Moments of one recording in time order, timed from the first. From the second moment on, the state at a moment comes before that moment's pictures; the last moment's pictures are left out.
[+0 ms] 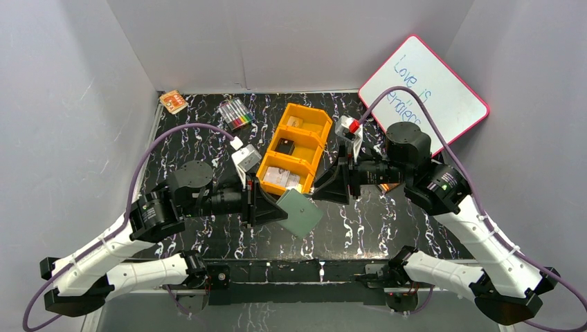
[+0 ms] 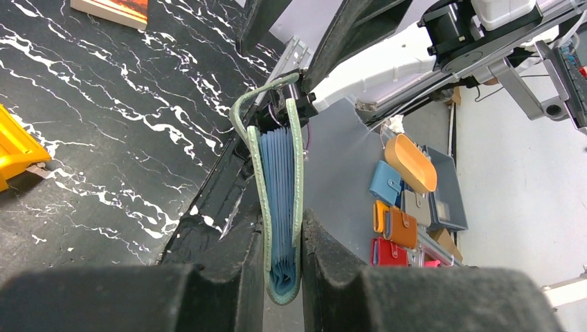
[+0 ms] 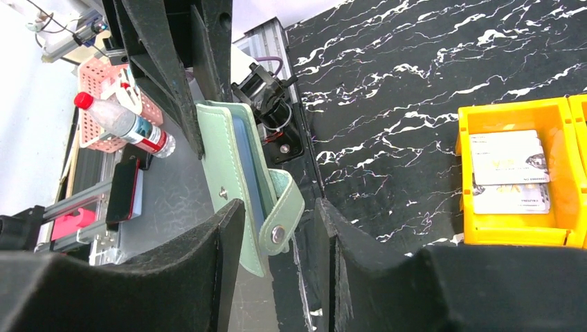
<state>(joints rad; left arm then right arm) -1.08 0.83 1.18 -0.60 0.29 -0.56 0.77 0.96 1.31 -0.65 -0.74 0.22</state>
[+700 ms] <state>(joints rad) -1.08 0.80 1.18 -0.60 0.25 -0.56 0.77 0.94 1.31 -0.67 -0.73 0.23</state>
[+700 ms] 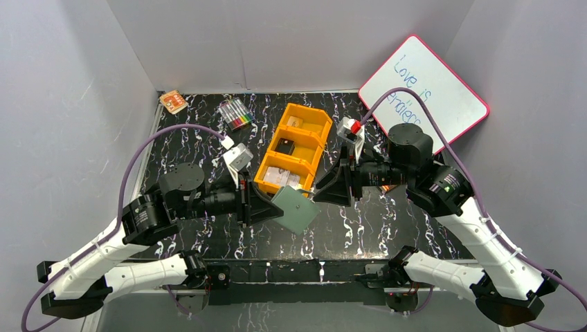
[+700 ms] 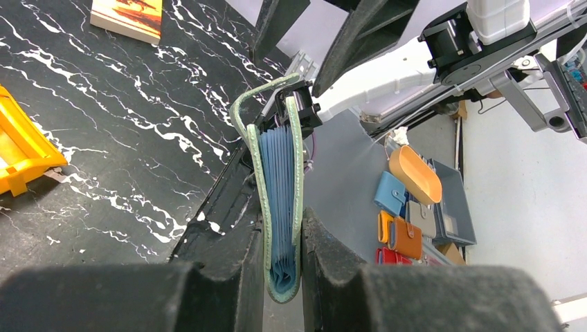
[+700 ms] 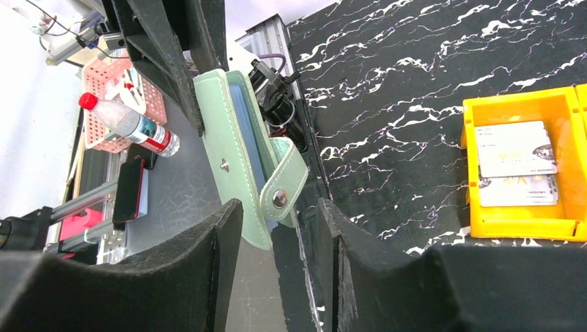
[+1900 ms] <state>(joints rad) -1.08 0.79 1.18 -0.61 0.22 -0.56 0.77 0.96 1.31 -0.66 -0.73 0.26</state>
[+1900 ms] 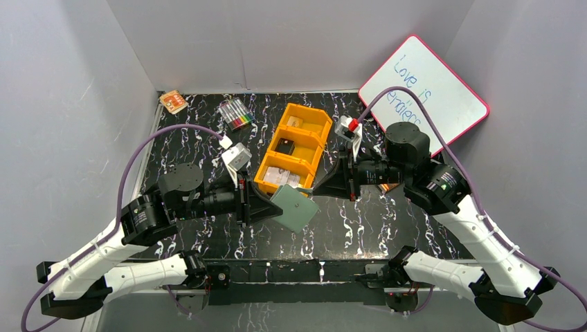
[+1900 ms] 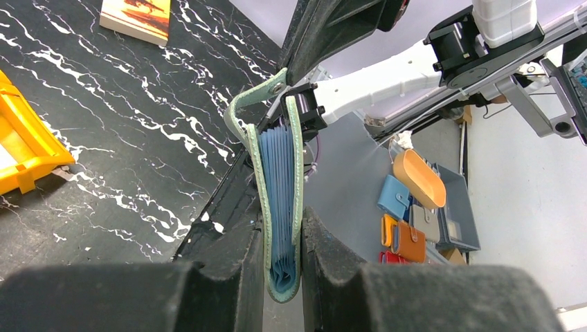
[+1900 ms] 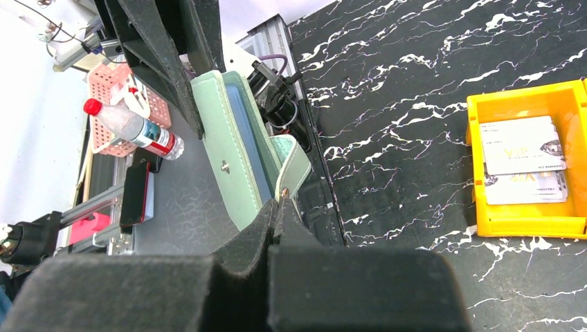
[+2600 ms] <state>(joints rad) -1.08 0.85 1.19 -0.72 0.18 -0.55 0.77 0.98 1.43 -0.66 -0.73 0.31</state>
